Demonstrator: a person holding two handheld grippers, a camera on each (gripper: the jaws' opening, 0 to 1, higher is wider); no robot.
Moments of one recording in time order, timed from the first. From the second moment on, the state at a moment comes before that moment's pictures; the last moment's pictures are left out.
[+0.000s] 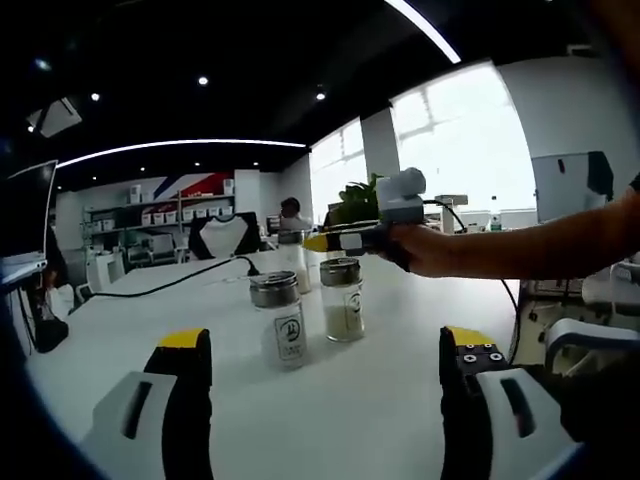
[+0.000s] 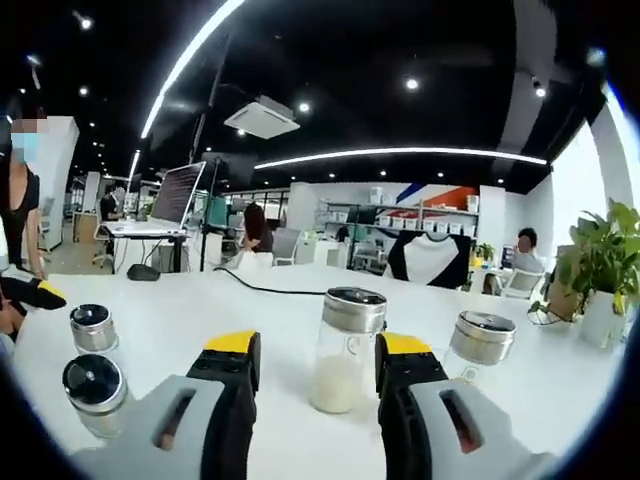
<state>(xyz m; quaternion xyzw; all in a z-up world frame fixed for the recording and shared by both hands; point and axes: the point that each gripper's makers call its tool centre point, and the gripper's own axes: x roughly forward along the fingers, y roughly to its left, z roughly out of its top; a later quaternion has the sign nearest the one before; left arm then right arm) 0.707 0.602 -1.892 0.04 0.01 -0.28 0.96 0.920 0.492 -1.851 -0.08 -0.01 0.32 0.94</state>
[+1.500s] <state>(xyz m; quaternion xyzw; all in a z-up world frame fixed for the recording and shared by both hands) 0.707 0.619 -1.896 0.05 0.02 -0.27 0.96 0.995 0.505 -1.854 -0.10 0.01 0.28 0.95</state>
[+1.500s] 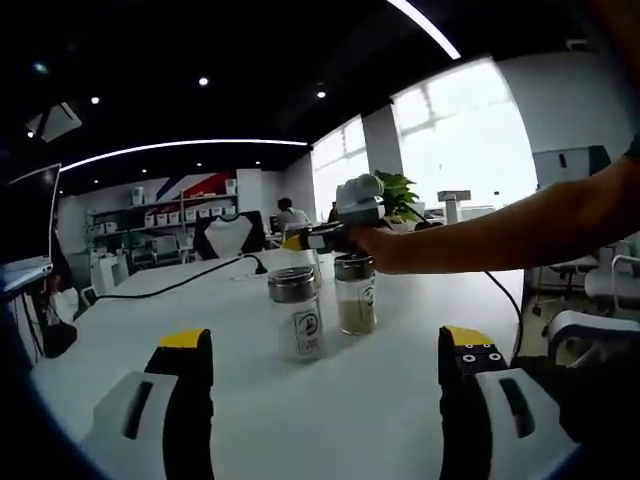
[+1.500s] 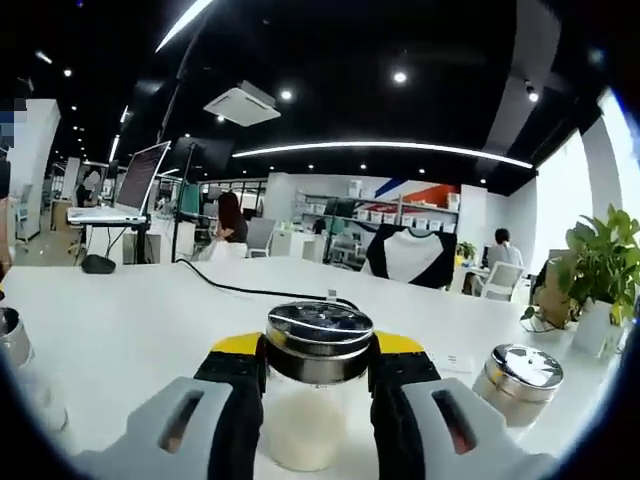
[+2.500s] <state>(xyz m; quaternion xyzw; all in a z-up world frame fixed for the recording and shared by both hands) 0.697 0.595 -1.881 0.04 -0.01 -0.30 0.95 0.849 0.471 -1.824 0.00 -0.01 0.35 0.94</state>
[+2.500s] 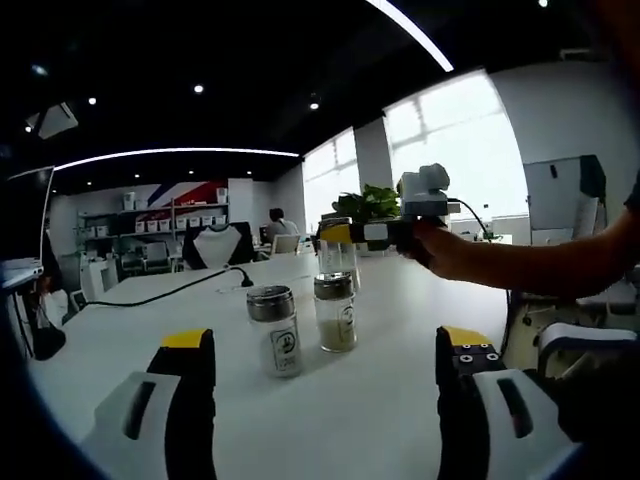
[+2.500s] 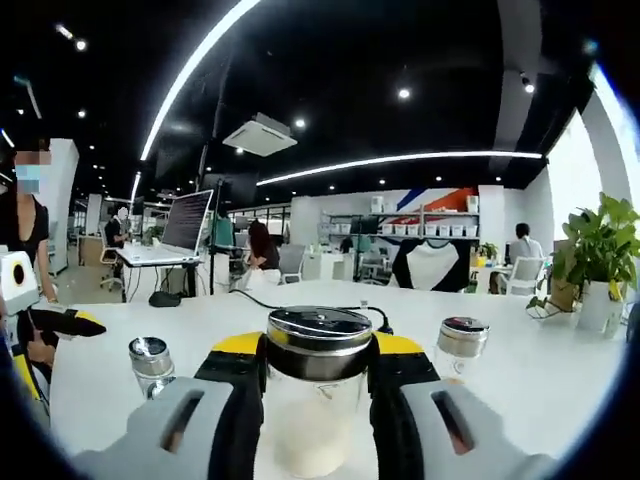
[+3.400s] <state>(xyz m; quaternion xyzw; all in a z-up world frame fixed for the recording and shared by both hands) 0.678 0.532 -1.898 0.04 -0.01 -0.40 0.92 0.717 0.502 -1.827 -0.02 -0.07 0.48 0.88</state>
